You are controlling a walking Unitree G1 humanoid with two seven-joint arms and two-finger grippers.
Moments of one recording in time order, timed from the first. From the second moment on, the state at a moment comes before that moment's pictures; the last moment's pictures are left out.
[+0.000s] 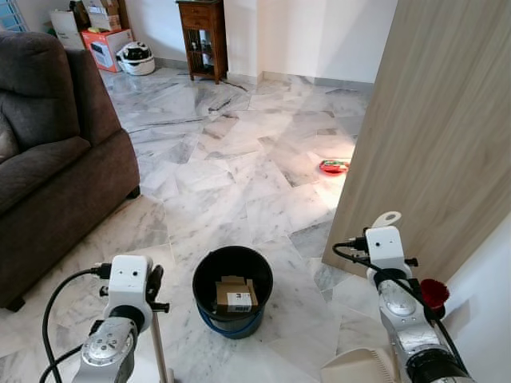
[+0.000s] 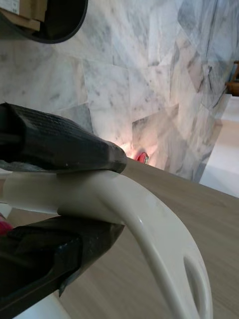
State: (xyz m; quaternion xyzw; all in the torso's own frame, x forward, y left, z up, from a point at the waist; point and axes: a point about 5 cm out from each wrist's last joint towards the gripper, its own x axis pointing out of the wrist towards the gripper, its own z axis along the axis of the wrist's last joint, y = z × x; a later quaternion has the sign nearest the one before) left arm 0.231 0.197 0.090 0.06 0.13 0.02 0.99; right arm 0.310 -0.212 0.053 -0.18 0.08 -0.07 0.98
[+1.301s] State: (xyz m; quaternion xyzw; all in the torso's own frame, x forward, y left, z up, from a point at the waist) left arm 0.229 0.192 0.088 0.04 0.11 0.03 0.99; right arm 0.312 -0.198 0.055 -0.15 0.07 -0.05 0.98
